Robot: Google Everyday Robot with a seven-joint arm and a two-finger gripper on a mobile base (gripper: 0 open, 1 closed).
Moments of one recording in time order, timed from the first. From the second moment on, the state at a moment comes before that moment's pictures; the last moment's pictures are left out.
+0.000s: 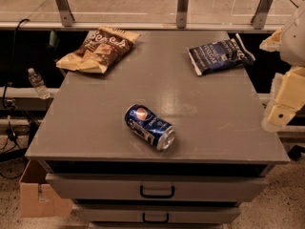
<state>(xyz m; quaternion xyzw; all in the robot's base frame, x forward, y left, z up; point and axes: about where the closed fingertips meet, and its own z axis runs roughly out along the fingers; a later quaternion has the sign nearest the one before) 0.438 -0.217 0.976 -0.60 0.78 -0.03 0.16</state>
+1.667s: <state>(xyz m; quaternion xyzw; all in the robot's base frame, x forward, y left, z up) 0.667 -0.268 0.916 -0.54 0.80 0.00 0.27</state>
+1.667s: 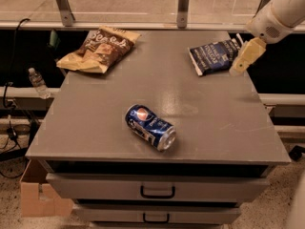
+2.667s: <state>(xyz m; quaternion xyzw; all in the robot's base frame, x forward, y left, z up) 0.762 -0.290 0.851 -0.47 0.83 0.03 0.29</state>
